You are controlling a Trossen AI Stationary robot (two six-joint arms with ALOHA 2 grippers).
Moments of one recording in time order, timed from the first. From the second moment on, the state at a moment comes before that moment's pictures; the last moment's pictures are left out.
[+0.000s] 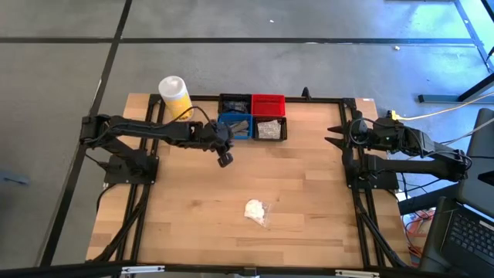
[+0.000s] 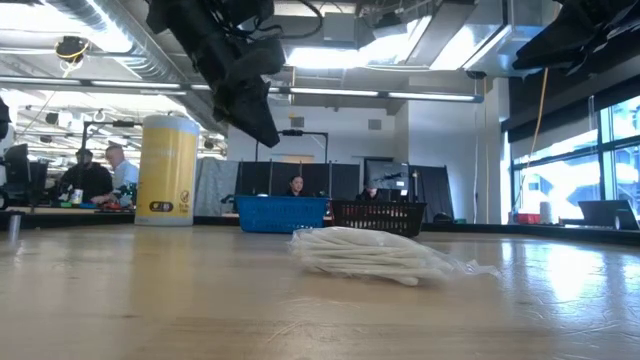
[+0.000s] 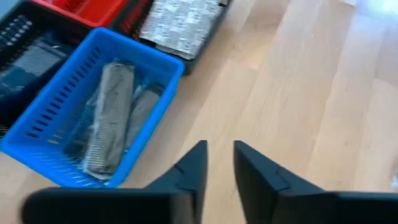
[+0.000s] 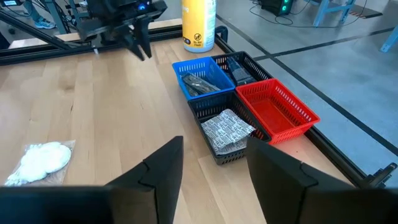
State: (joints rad) left arm 0.14 1.43 0.96 -0.39 -0.21 -0.27; right arm -0.13 0.37 0.69 -0.74 0.19 0.10
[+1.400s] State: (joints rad) left arm -0.09 0.71 0.37 0.19 -0.32 -0.03; right arm -0.12 0.61 0.69 -0.09 -0.06 0.17
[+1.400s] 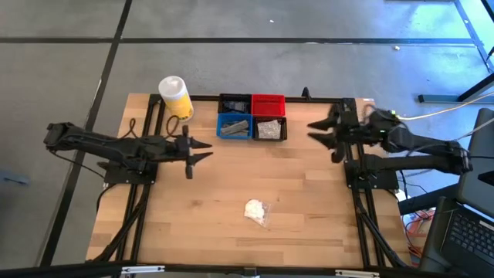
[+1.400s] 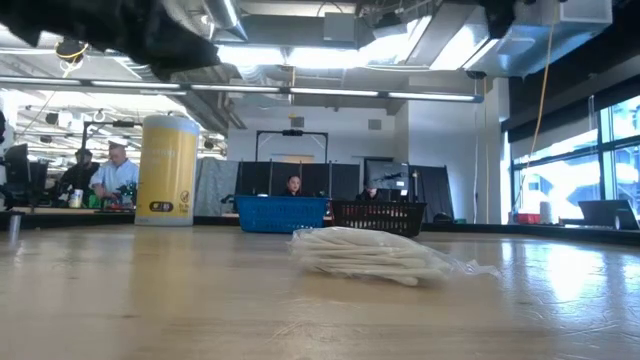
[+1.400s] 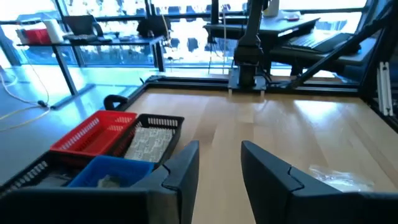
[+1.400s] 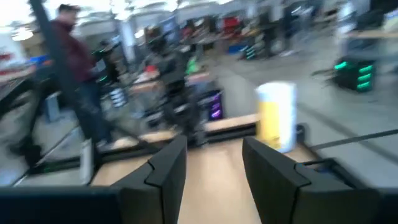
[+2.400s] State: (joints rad) left arm -0.09 0.55 0.31 0.16 -0.37 0.01; right arm 0.36 1.08 0.70 0.16 0.09 -0.22
